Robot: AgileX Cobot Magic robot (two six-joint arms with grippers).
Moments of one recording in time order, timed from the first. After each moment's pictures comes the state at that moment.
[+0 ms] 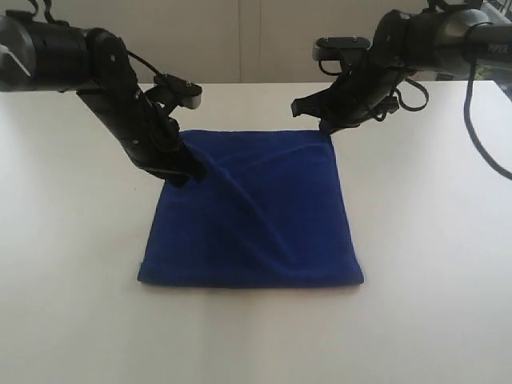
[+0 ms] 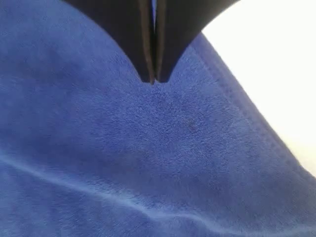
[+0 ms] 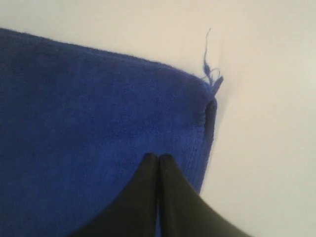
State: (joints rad) left arm -0.45 1.97 -1.44 -0.25 0.76 0.42; right arm 0.26 2.19 -1.72 0.23 0.66 -0.12
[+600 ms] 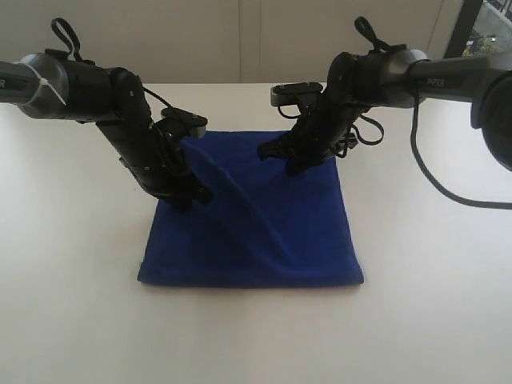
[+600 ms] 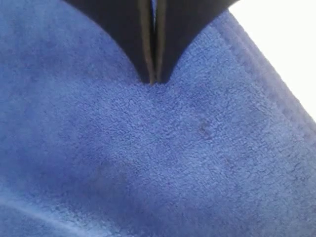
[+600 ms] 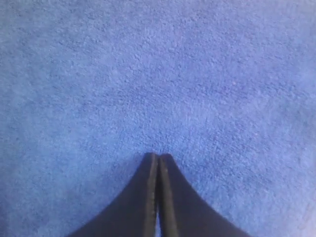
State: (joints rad) left arm -0.45 2.08 -1.44 -0.29 0.73 0.41; right arm 0.35 2.30 -1.72 0.26 0.69 -0.18
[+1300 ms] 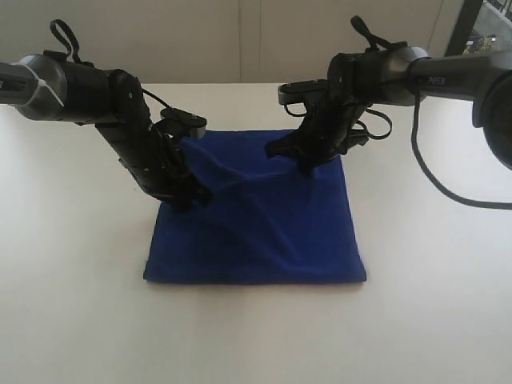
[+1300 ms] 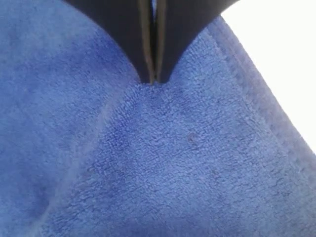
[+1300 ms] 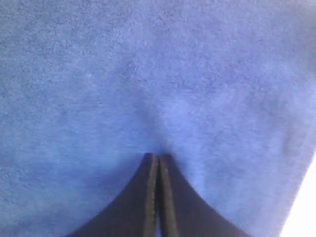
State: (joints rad) left arm -0.45 2.07 -1.42 -0.28 0.71 0.41; right arm 0.35 2.29 -1.73 0.12 0.69 -0.03
